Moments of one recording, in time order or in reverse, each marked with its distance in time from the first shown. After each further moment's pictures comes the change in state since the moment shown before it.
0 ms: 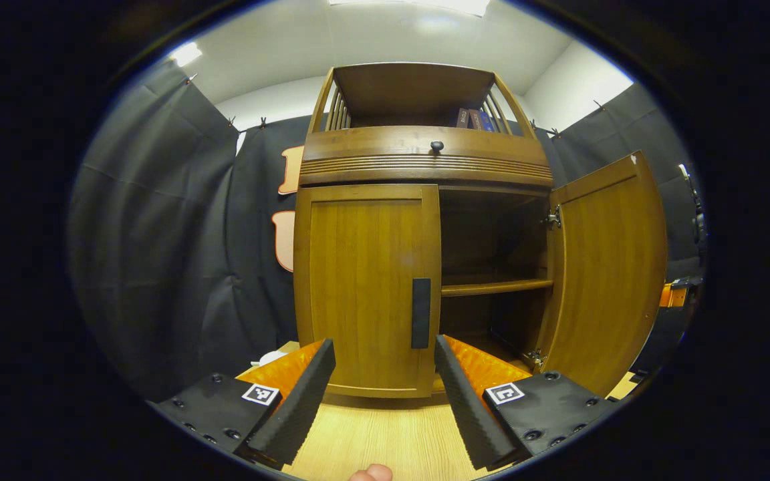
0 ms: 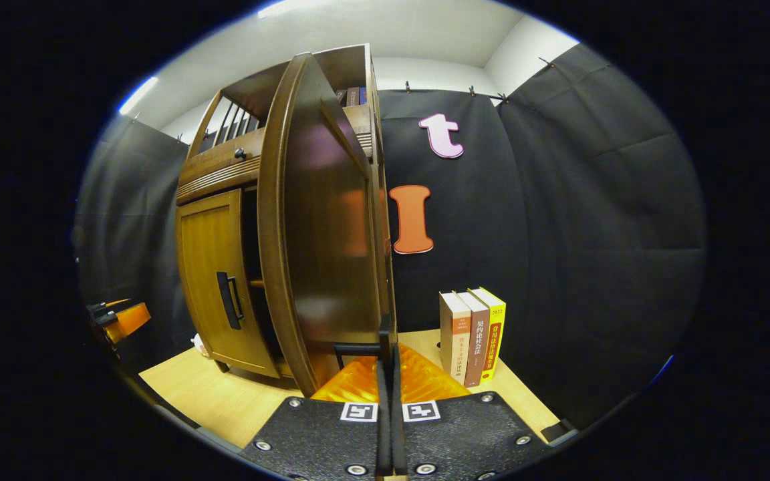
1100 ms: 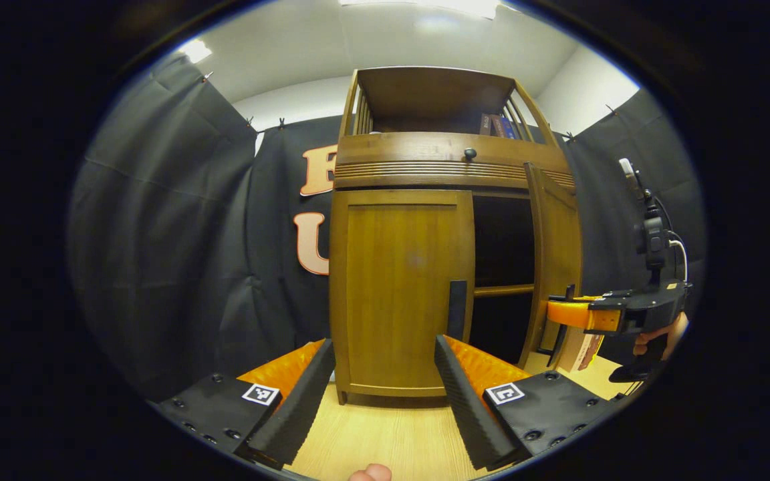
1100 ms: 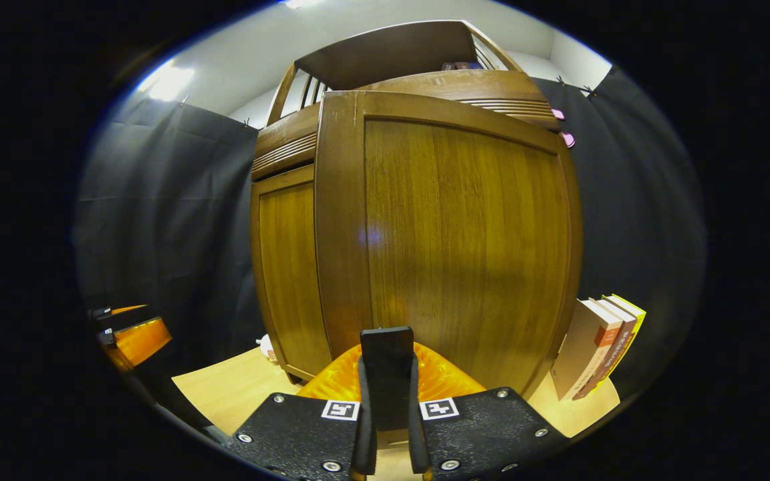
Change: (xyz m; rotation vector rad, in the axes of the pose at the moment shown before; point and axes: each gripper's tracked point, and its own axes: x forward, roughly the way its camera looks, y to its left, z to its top) left arm -0.012 0.049 0.004 -0.007 -0.006 0.041; right arm 0.080 0.227 -0.008 -0.017 0.050 0.314
